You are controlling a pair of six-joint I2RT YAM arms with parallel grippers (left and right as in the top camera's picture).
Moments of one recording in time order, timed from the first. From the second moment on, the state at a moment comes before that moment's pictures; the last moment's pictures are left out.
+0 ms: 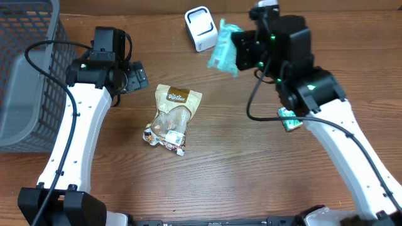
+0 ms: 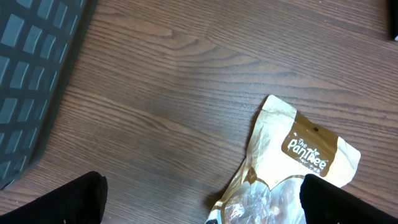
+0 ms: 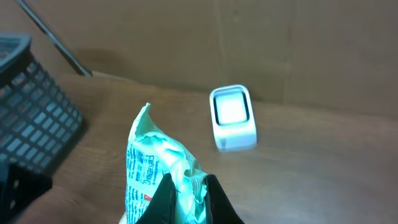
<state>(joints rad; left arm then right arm) -0.10 1.61 1.51 -1.04 -0.19 -0.41 0.40 1.51 1.49 -0.41 -0.08 0.20</state>
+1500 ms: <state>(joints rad) -0.10 1.61 1.51 -1.03 -0.19 -0.41 0.47 2.37 1.79 0.65 0.30 -0.66</state>
